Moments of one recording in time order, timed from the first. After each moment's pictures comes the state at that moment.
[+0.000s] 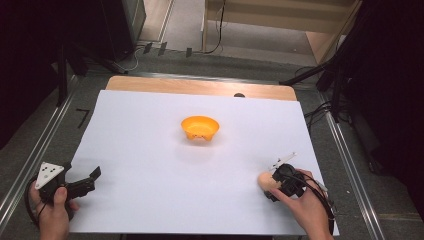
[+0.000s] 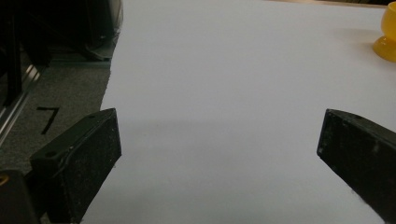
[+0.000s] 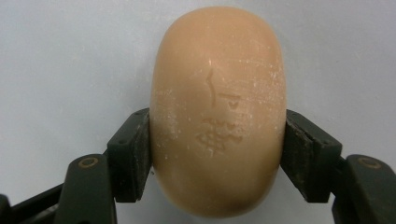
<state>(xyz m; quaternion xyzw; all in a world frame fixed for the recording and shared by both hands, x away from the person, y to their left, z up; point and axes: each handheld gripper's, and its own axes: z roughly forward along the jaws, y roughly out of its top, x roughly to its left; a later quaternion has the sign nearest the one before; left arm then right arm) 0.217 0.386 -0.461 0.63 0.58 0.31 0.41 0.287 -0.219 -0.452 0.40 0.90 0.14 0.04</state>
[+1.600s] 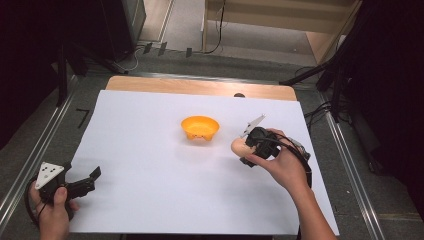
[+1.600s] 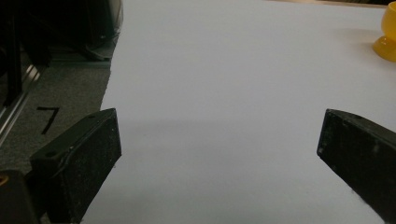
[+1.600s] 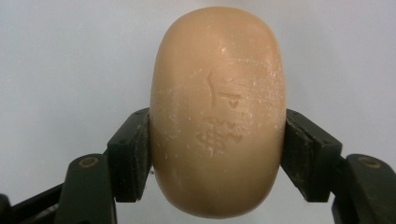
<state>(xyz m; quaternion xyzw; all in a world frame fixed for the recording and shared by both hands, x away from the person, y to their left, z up) 0.216 0.385 -0.461 0.63 0.58 0.31 0.41 0.361 -0.140 -0.385 0.26 0.94 0.18 0.08</state>
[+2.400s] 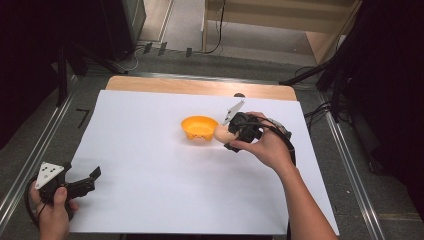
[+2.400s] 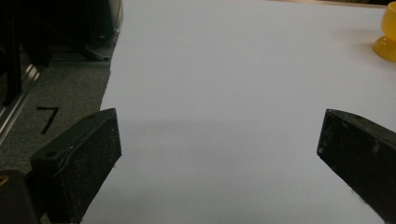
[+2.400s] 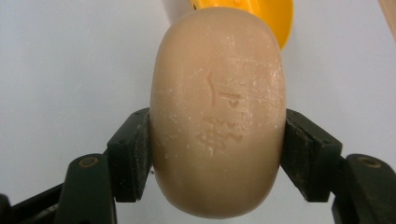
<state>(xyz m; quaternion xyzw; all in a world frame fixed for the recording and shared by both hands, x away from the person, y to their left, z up) 0.216 0.385 -0.461 0.63 0.58 0.31 0.42 0.397 -0.095 -0.370 0.16 0.96 0.21 0.10</state>
